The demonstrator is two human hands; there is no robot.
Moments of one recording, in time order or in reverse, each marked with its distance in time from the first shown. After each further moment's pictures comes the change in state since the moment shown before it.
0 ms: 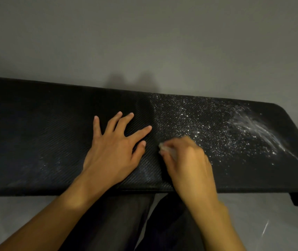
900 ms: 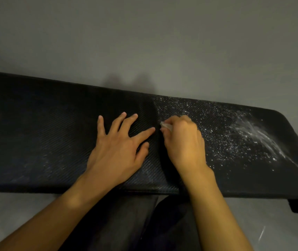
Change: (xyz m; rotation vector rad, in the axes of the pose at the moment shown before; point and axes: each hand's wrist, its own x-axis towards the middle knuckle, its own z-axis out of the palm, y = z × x) left_hand 0.000 0.001 -0.003 0.003 -0.006 0.000; right_hand 0.060 -0.017 0.011 -0.151 0.014 0.031
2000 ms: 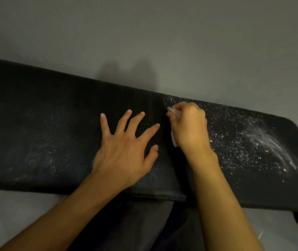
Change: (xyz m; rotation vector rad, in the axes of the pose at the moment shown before) left_hand 0.002 0.001 0.001 -0.011 0.003 -0.065; right_hand 0.048 -0.007 0.010 0.062 0.036 -0.002
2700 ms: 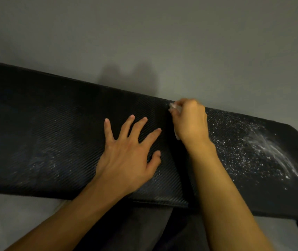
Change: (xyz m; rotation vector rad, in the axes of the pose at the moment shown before) left_hand 0.000 0.001 -0.001 -0.013 -0.001 -0.009; right_hand 0.031 -0.006 0.005 -0.013 -0.019 0.024
